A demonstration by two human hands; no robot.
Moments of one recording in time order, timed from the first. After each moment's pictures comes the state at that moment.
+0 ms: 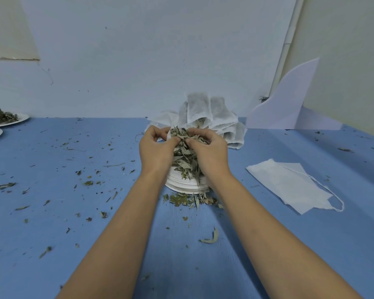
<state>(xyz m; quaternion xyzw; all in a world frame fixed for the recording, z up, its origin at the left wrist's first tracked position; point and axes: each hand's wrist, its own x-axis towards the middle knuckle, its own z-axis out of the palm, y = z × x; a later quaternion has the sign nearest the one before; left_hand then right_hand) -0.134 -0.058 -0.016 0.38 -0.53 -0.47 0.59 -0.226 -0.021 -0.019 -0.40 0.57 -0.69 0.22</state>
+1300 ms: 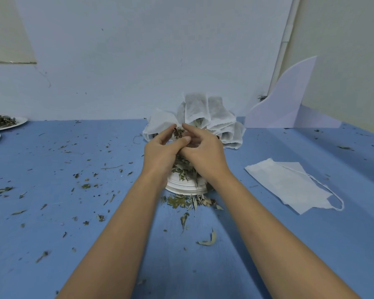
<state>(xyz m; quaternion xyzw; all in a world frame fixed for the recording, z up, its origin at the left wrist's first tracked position) -0.140 -0.060 -0.018 0.34 -0.50 -0.60 0.53 -0.230 -0.016 -0.016 -0.54 0.58 -0.59 0.16</state>
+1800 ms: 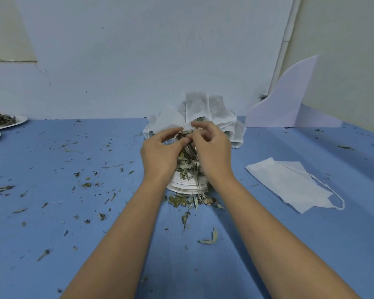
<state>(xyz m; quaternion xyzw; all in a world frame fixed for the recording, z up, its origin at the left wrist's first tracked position) -0.137 -0.055 -0.019 0.39 -0.59 -0.41 0.57 -0.231 -0.013 -0.014 -0.46 0.57 -0.67 0.13</state>
